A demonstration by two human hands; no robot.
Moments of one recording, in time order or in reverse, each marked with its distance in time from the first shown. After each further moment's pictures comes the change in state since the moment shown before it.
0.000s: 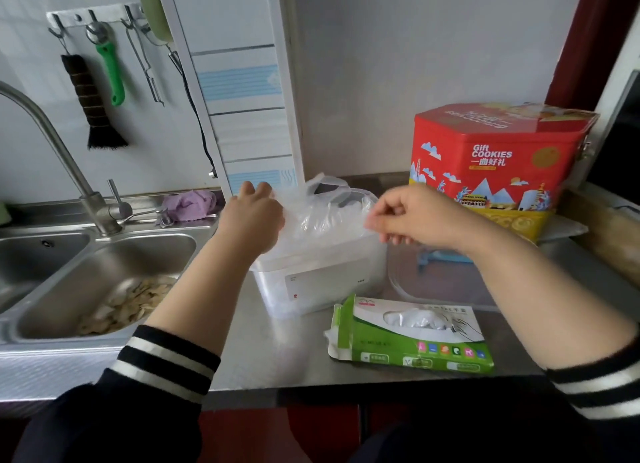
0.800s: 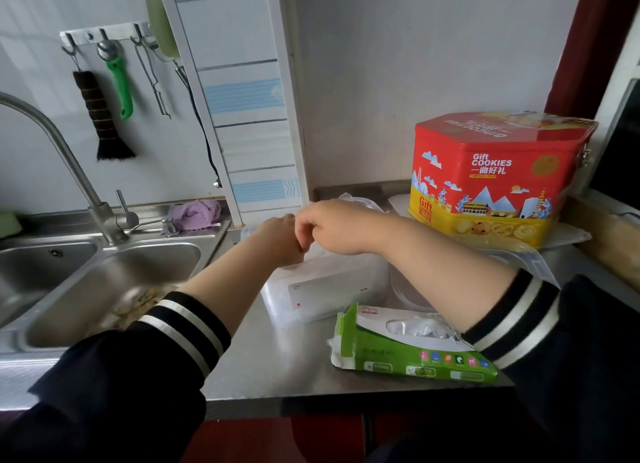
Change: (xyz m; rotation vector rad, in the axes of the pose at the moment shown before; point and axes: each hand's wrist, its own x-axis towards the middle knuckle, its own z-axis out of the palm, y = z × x) left_hand 0.016 0.027 0.012 0.086 -0.289 0.053; right_hand 0.046 -0.052 0.053 -0.507 -0.201 -0.203
